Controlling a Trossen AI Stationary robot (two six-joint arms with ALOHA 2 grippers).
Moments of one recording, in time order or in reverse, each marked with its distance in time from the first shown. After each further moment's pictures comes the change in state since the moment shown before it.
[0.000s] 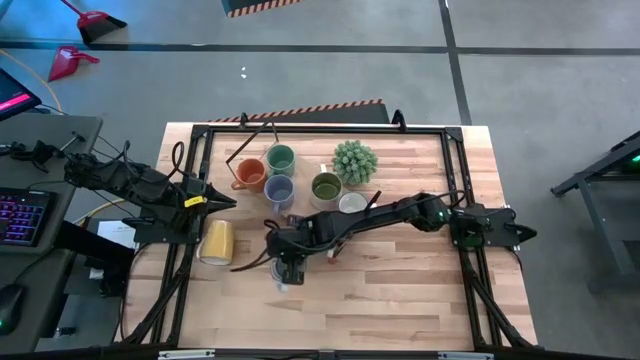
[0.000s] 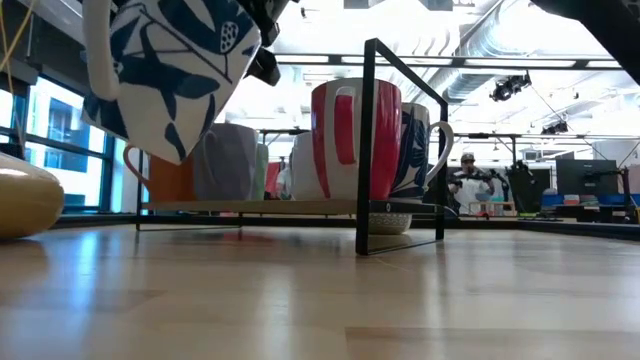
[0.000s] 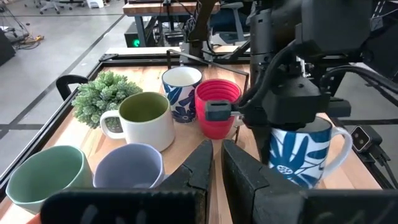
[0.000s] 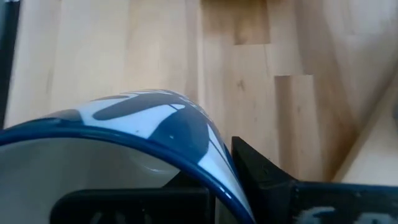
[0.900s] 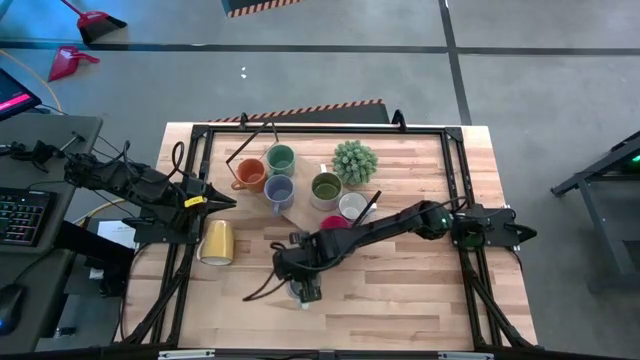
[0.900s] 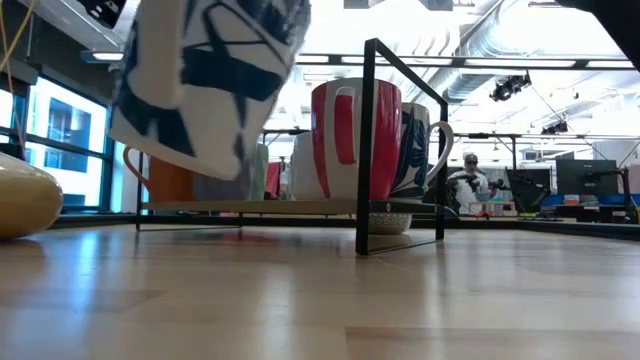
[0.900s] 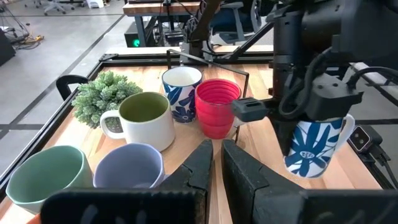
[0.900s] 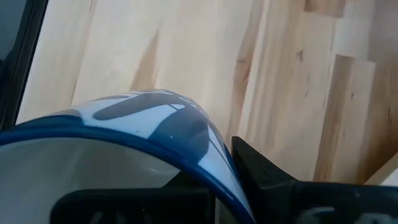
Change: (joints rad) left arm 0.000 0.000 0.000 0.000 0.000 0.001; right arm 0.084 0.002 -0.004 -0.104 -0.034 -0.153
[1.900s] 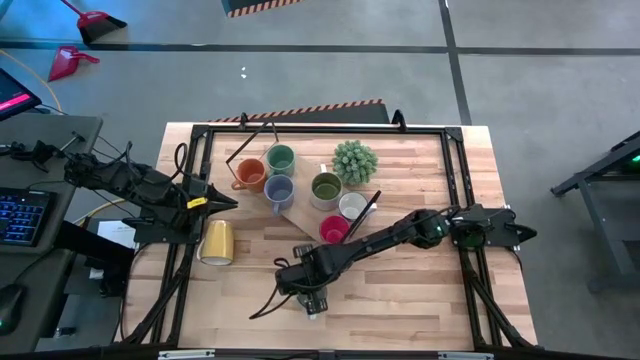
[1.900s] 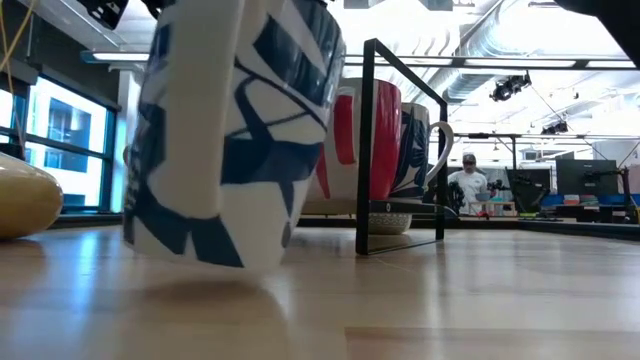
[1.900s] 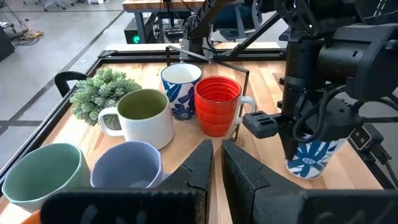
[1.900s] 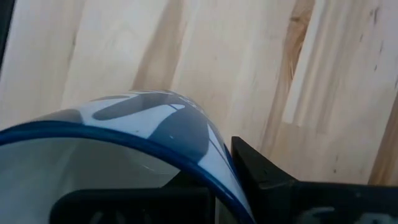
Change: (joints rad) left arm 0.000 0.018 -0.001 0.004 0.000 -0.010; right arm 0.049 0.076 -0.001 -0.034 -0.006 0.006
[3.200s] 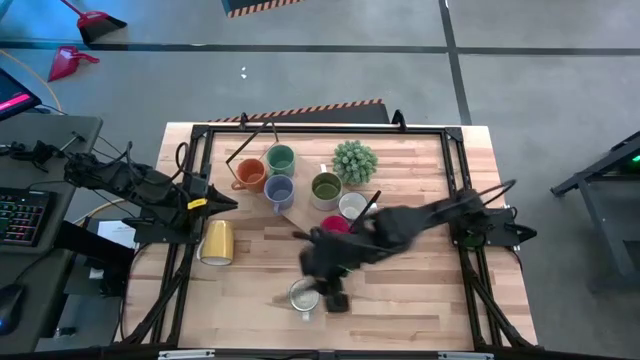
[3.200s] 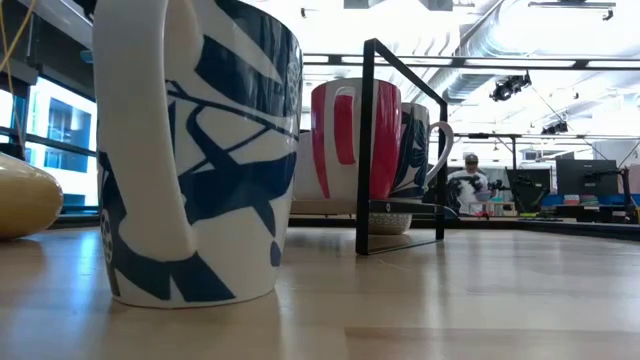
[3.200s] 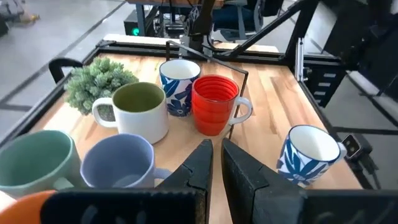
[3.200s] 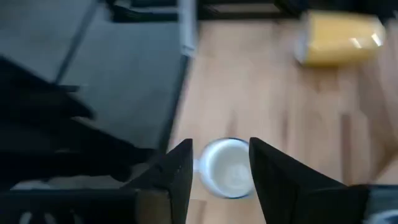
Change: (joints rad) left arm 0.000 0.004 0.000 -0.005 0.005 -0.089; right arm 0.043 -0.409 0.006 0.051 -0.074 0.196
